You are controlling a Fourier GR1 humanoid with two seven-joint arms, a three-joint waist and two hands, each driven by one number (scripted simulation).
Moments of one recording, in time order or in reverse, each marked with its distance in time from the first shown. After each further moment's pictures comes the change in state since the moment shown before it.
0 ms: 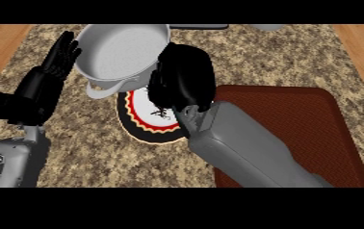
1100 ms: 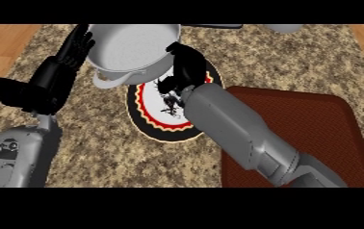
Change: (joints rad) left arm -0.084 -0.034 -0.016 0.054 -0.012 -0.029 -0.010; right arm -0.184 0.025 0.151 0.695 -0.447 -0.473 -0.259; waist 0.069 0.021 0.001
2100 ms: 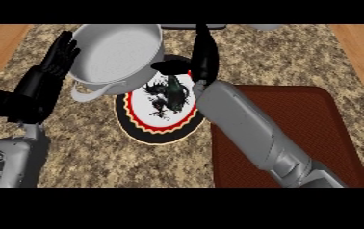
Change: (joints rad) left arm 0.076 0.016 0.052 -0.027 -0.004 0.000 -0.003; right arm 0.077 -0.036 -0.171 -0.114 -0.266 -0.323 -0.345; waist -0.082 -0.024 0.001
